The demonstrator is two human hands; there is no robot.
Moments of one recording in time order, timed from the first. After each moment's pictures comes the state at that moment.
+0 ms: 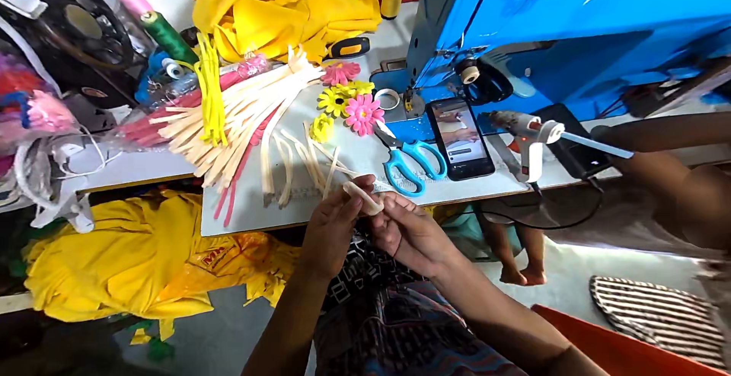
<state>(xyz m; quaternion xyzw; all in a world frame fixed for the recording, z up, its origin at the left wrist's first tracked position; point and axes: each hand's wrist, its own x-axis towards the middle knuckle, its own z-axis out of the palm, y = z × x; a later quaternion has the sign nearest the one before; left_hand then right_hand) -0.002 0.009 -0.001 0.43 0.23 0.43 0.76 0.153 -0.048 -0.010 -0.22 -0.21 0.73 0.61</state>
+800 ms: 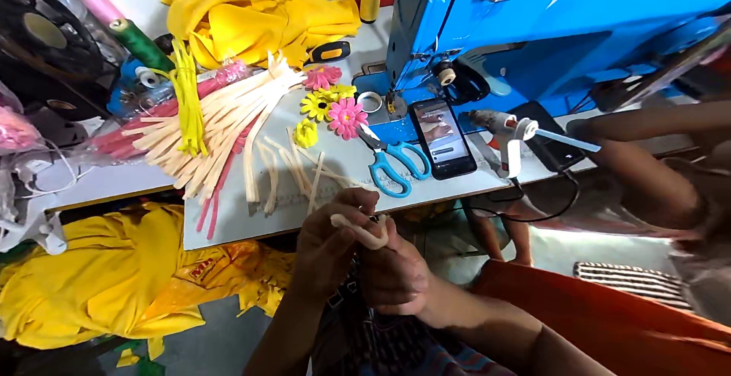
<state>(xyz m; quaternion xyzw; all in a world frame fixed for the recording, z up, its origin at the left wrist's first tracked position) 0.007 0.001 0.002 0.46 0.02 0.48 0.75 0.126 -0.065 0.004 0.10 -0.15 0.85 0.50</state>
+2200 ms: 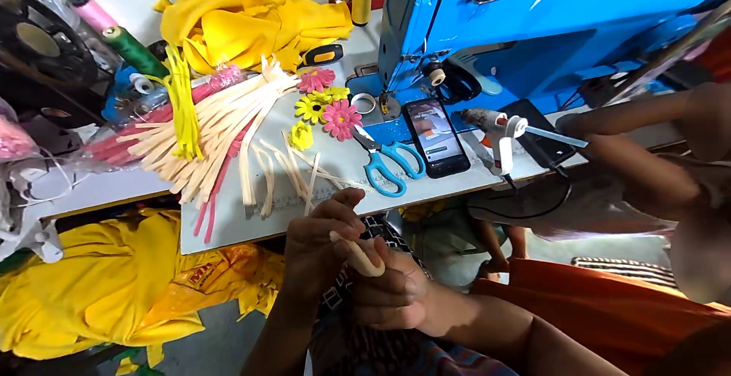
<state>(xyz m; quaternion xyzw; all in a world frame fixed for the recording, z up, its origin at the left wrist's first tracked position) 0.000 0.008 0.003 0.54 -0.02 0.50 0.68 0.116 -0.075 0.014 0.14 -0.14 0.85 0.50</state>
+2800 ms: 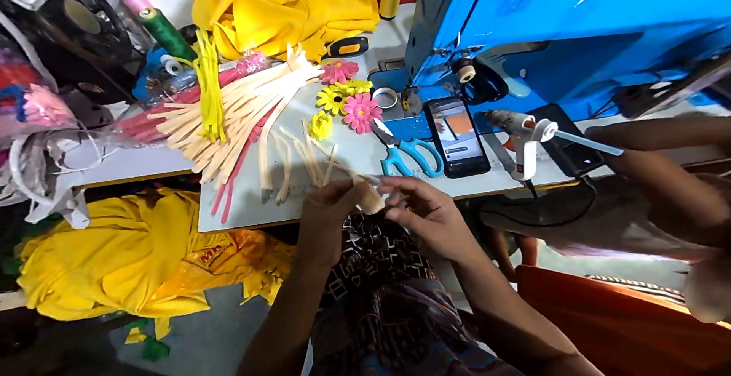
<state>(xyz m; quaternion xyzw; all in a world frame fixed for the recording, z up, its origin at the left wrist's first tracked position) 0.006 0.006 0.023 0.45 0.40 0.43 0.67 0.189 -0.053 -0.013 -0.46 -0.58 0.39 0.55</state>
